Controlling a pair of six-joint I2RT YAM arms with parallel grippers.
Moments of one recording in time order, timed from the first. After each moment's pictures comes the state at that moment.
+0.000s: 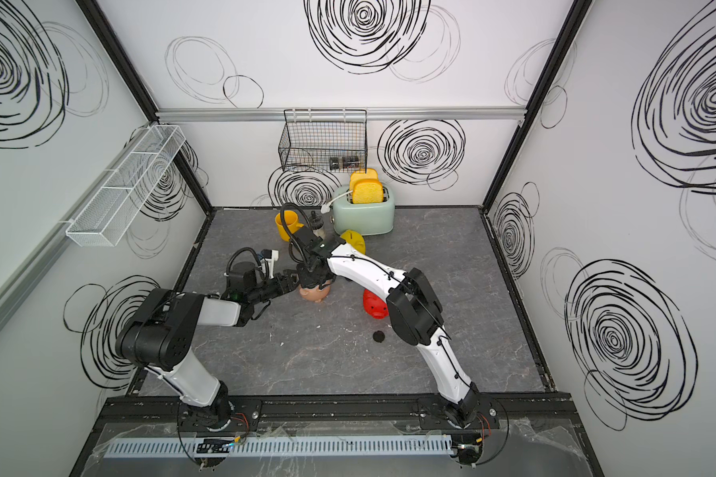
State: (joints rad) left arm -0.13 1.71 0.54 0.73 0.68 -0.68; right arm 0.88 2.20 1.98 -0.90 -0.02 0.51
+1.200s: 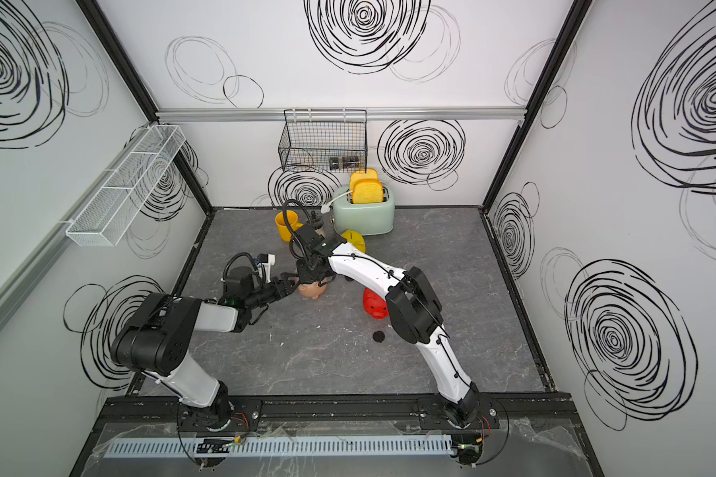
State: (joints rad) left arm -0.10 1.67 0.47 0.76 0.67 -0.73; right arm 0.87 2.21 1.98 -0.83 -0.04 0.52
